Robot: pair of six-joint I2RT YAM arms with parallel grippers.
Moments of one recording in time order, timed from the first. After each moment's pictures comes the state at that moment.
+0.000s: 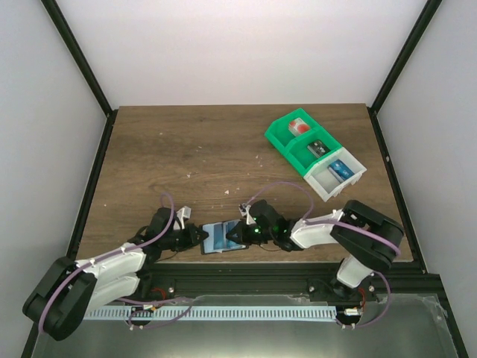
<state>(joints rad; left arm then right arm) -0.54 1.02 0.10 0.18 0.46 -0.94 0.98 1.61 0.53 0.43 -0.37 1.02</state>
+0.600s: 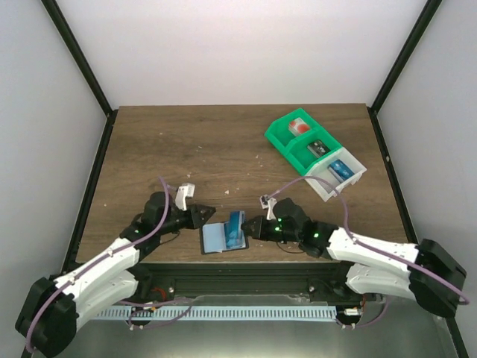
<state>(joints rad) -0.55 0.89 0.30 0.07 0.43 -0.74 0.97 1.10 0.47 0.09 -0.22 1.03</state>
